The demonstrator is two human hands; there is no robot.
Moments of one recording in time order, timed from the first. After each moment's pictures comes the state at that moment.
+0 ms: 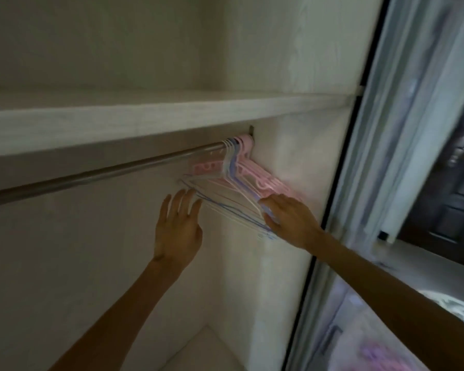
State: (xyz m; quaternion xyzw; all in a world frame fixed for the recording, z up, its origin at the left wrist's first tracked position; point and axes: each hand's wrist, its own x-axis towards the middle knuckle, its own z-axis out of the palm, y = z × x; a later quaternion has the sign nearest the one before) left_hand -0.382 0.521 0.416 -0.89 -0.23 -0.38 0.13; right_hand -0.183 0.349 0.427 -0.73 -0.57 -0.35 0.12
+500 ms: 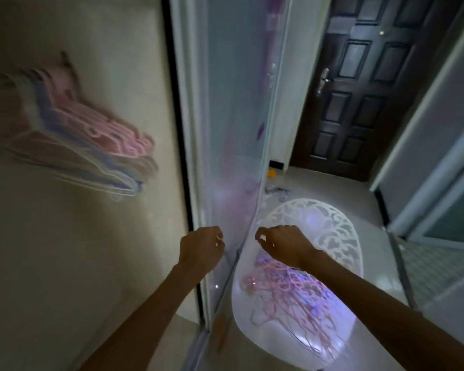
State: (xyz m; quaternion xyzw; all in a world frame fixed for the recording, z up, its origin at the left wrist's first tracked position) left_hand -0.254 0.245 0.303 -0.97 -0.10 -0.08 -0.21; right_hand -0.174 0.046 0.301 -0.93 -0.37 -0.04 0.02
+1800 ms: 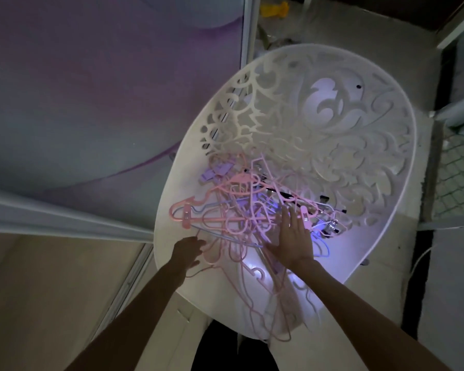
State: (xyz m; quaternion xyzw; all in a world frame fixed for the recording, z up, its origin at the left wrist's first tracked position) left_hand -0.071 0.065 -0.117 -0.58 -0.52 0.24 -0.58; right_hand 0.004 -0.153 -0.121 -0.96 -0.09 0.26 0.07
